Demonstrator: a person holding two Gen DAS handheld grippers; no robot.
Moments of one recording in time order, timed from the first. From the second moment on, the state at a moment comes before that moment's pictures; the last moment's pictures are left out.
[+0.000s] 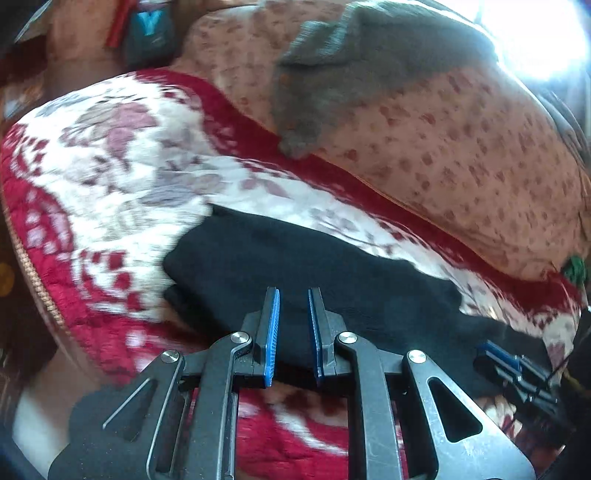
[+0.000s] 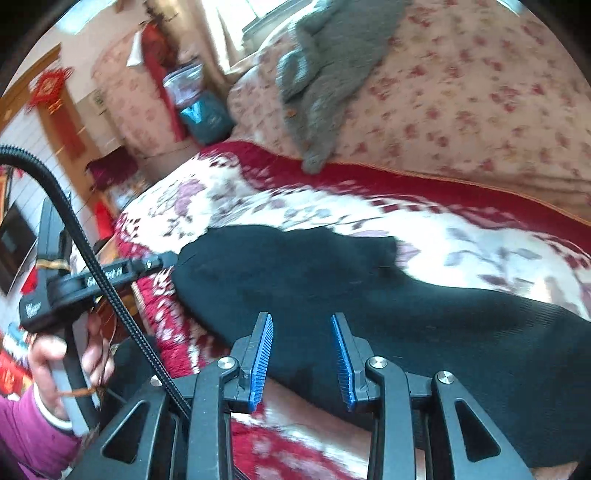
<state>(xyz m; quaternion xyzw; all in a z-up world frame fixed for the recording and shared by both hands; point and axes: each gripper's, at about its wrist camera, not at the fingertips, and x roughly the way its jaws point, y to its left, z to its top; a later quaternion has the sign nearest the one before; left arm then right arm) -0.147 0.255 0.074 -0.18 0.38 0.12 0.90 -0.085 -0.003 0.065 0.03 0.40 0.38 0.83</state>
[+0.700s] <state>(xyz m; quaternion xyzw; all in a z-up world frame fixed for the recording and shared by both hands) -0.082 0.125 0.057 -0.12 0.44 0.00 0.89 -0.069 -0.136 0.058 0.10 0.41 0.24 0.87</state>
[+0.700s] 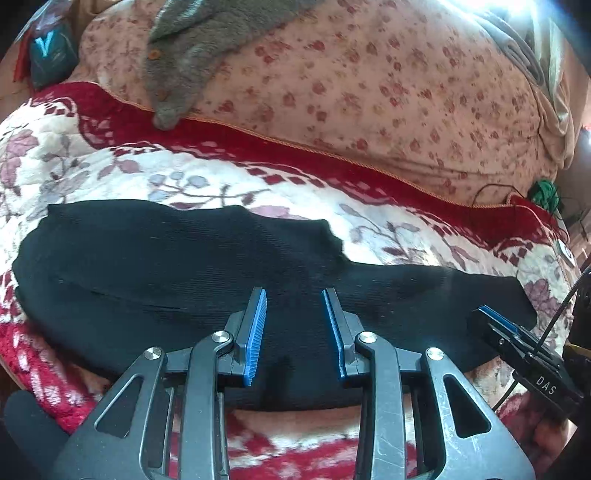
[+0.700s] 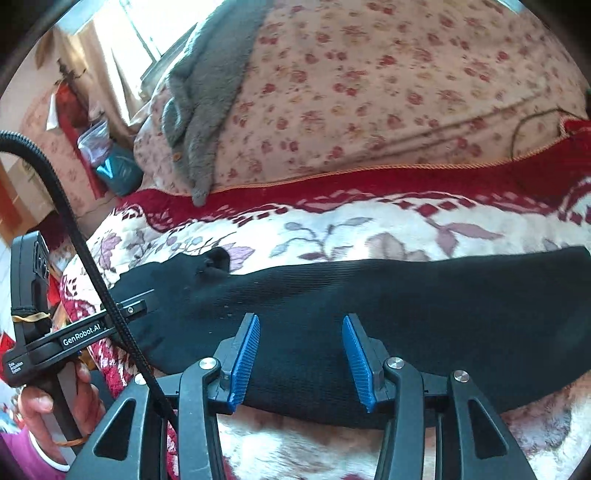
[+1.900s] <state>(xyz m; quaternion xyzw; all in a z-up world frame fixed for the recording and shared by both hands) 0.055 -0.119 0.035 0.03 0.53 -0.37 0.77 -0.074 -0.376 0.009 0.36 0.40 0.10 0.84</state>
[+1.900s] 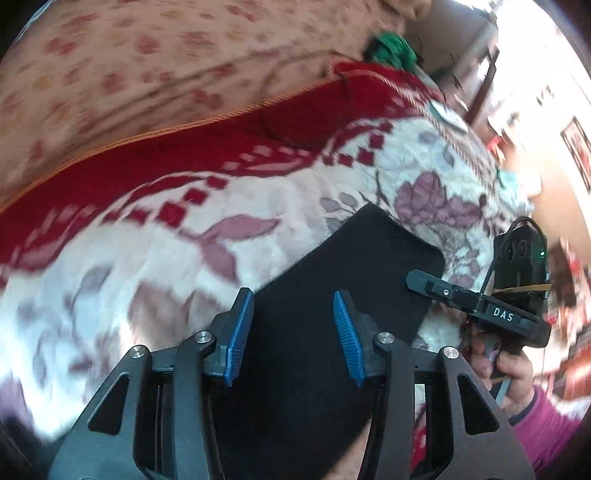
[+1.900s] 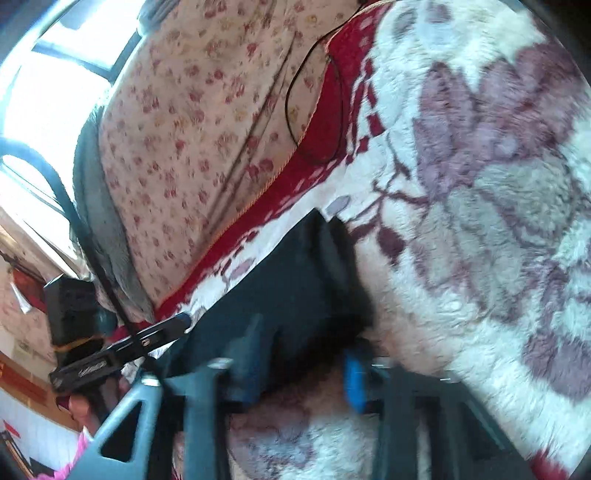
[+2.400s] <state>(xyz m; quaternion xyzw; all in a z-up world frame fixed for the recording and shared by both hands) 0.088 -0.208 0.005 0.12 0.56 -0.52 0.63 -0.066 -0.389 -0.005 0.41 0.38 0.13 0.82</state>
